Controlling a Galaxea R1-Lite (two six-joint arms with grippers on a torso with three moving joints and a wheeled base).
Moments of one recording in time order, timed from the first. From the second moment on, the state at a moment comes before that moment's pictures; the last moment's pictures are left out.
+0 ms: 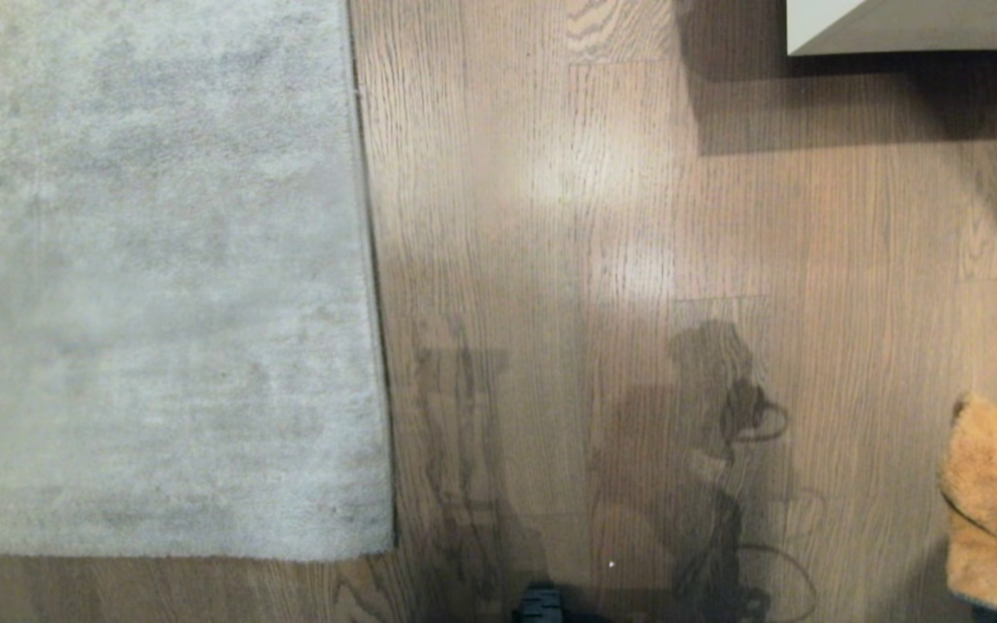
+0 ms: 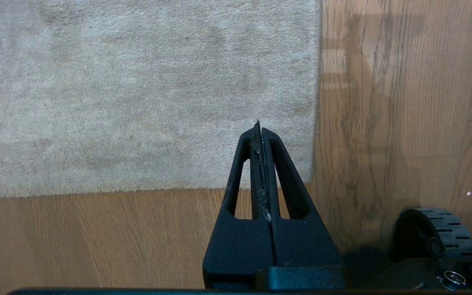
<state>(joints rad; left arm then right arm) -0.01 0.00 0.00 0.00 0.00 0.00 0.00 0.65 -0.14 -0.24 0.06 0.01</state>
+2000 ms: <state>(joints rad) -0.01 0.00 0.00 0.00 0.00 0.00 -0.15 1.57 -0.25 -1.02 0.06 0.04</state>
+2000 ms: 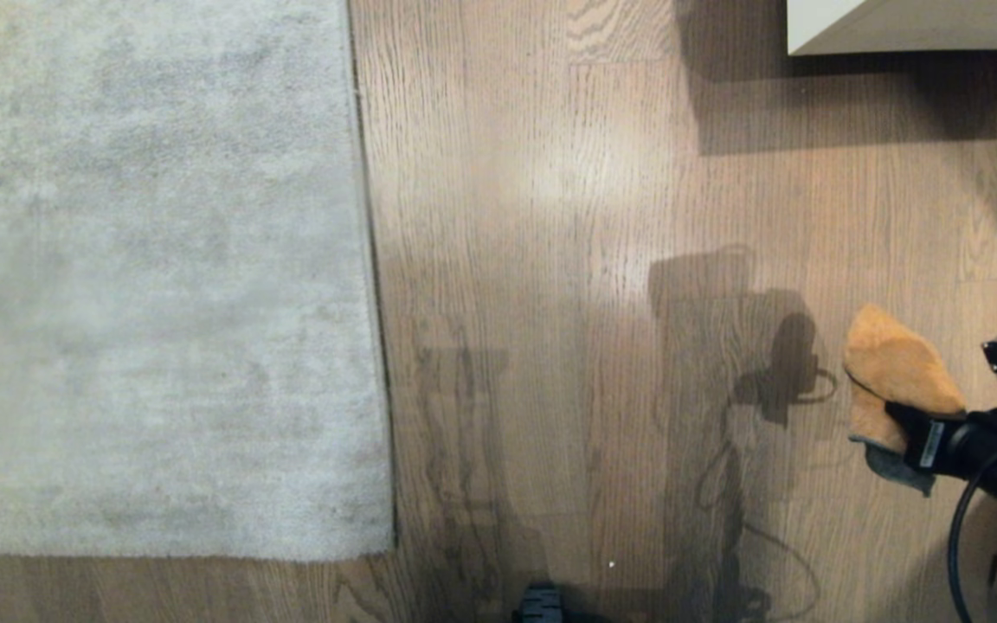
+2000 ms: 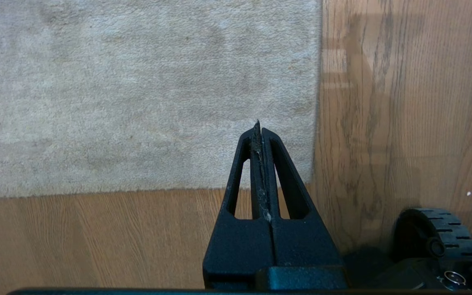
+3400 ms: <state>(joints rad) -0.01 0.00 0.00 0.00 0.00 0.00 -0.24 1.76 -0.74 -0.85 0.06 0.05</state>
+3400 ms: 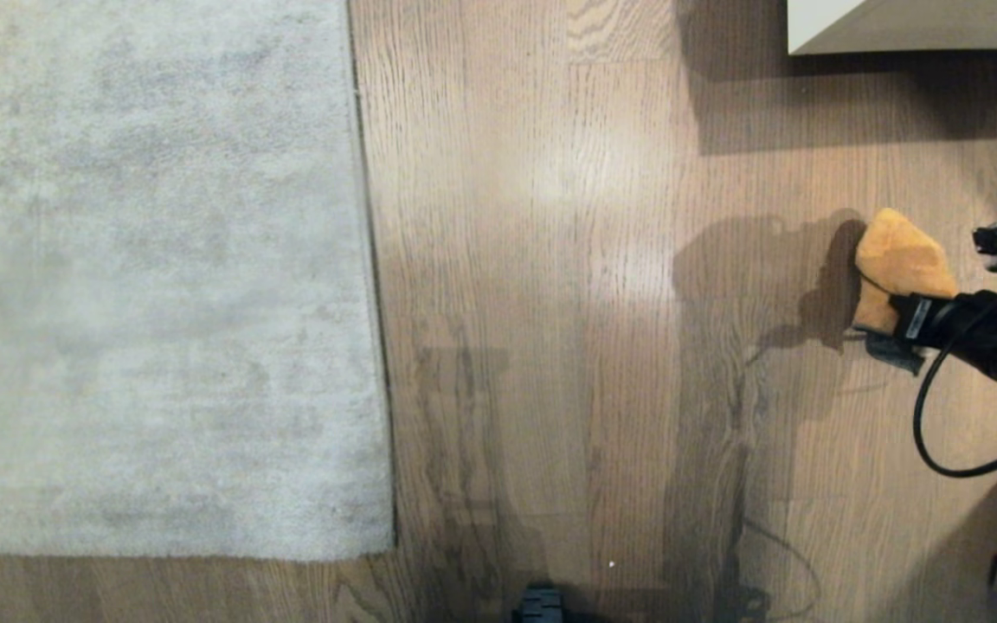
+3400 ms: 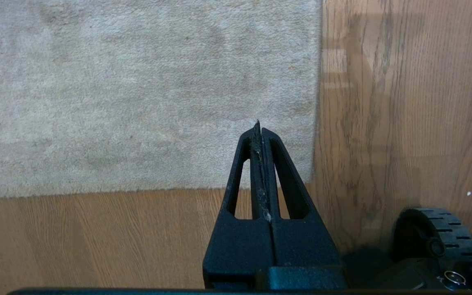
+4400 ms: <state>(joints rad) -0.01 0.00 0.00 0.00 0.00 0.00 -0.25 1.83 -0.74 -0.87 0.06 -0.01</state>
